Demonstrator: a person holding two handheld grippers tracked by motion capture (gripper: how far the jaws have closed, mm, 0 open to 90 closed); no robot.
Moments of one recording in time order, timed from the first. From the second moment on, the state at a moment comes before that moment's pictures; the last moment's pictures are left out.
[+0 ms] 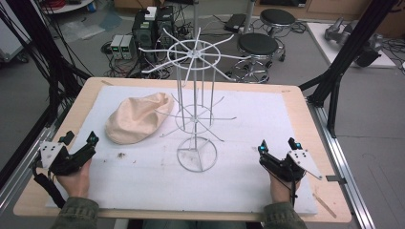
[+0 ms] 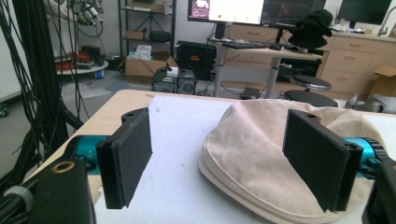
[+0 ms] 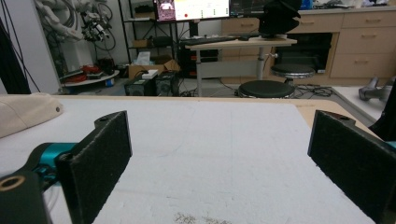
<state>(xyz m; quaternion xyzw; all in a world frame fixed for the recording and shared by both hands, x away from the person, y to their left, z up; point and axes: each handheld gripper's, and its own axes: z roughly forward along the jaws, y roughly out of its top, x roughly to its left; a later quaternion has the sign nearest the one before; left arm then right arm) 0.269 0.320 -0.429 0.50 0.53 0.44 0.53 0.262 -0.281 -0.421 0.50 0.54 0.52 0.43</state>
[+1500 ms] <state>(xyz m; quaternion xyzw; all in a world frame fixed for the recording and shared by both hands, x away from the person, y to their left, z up) 0.307 0.322 -0.344 0.51 0.50 0.46 0.53 0.262 -0.282 -0.423 0.50 0.56 0.53 0.40</state>
